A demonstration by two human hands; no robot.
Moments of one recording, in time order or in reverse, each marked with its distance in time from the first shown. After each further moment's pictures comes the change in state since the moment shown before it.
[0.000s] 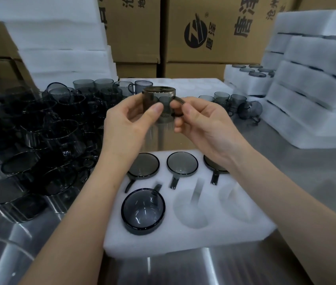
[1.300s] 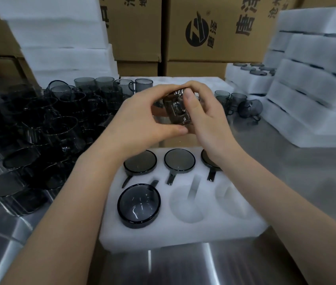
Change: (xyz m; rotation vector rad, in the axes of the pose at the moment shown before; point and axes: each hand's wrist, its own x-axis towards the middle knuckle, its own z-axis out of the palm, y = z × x) left_hand 0.007 0.027 0.006 0.356 -0.331 0.042; right_hand -0.003 -0.002 0.008 -0.571 0.247 -0.199
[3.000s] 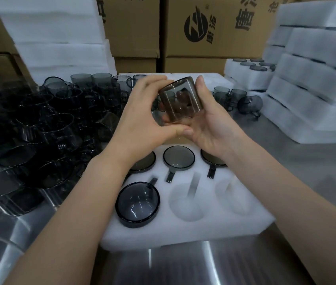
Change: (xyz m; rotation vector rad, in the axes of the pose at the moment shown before) left_hand -0.002 -0.015 0.015 0.096 0.146 0.160; right_hand 0.009 0.004 -0.012 0.644 -0.206 0.459
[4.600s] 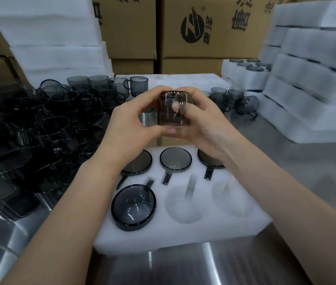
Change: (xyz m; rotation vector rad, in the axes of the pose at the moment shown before) left_hand -0.002 -0.013 -0.003 -0.124 -0.044 -0.035; right_hand 0.000 0.005 -0.004 -0.102 -0.047 -0.120
